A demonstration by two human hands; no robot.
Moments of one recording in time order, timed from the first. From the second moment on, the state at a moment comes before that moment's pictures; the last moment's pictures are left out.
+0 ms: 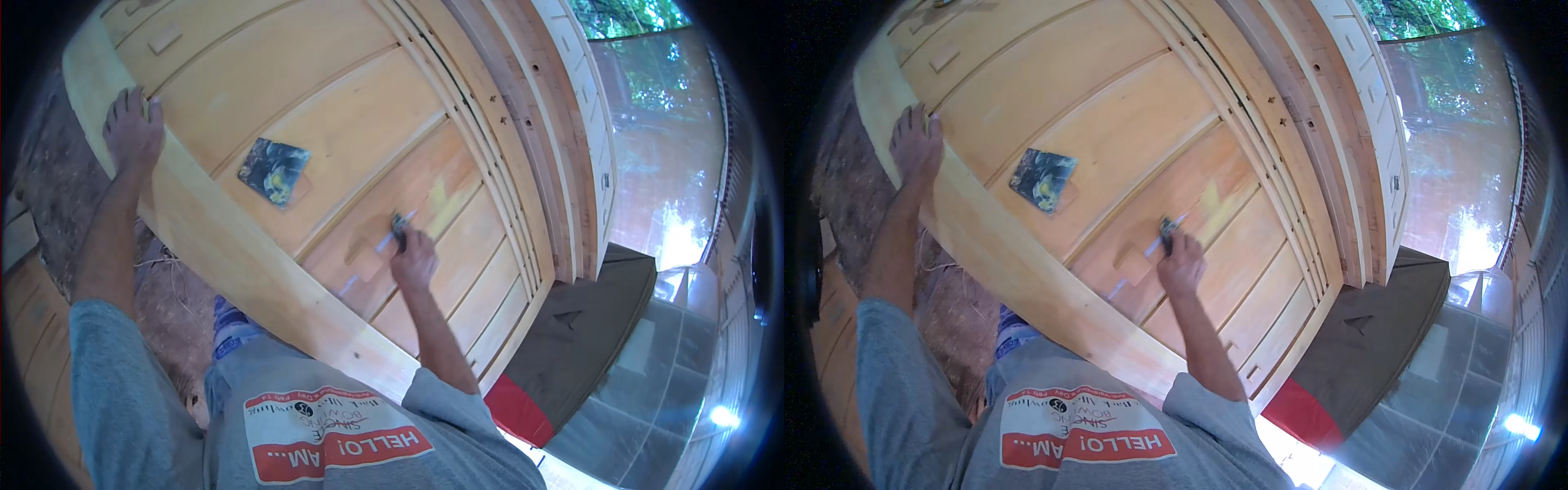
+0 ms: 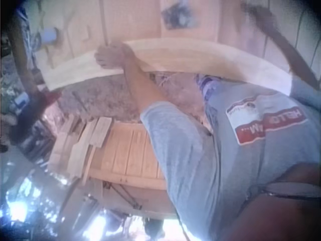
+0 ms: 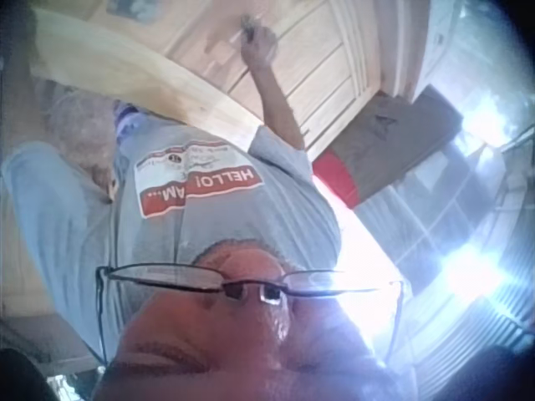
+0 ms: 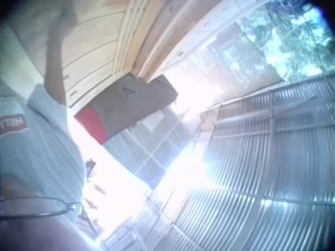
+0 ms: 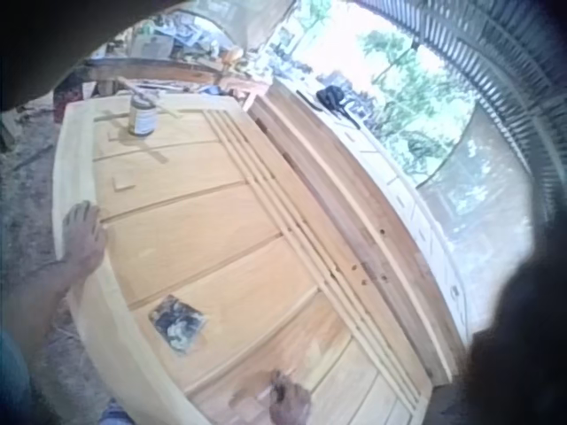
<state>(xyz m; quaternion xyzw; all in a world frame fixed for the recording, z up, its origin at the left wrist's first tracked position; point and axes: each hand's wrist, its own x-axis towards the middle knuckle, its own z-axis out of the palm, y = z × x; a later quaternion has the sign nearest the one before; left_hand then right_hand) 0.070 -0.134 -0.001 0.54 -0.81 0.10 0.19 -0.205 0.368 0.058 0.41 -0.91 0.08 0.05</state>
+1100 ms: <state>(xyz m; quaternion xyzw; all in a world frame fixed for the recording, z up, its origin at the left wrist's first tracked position) 0.069 -0.132 0.005 0.55 -0.81 0.09 0.18 -0.213 0.406 0.096 0.36 -0.93 0.07 -0.09</state>
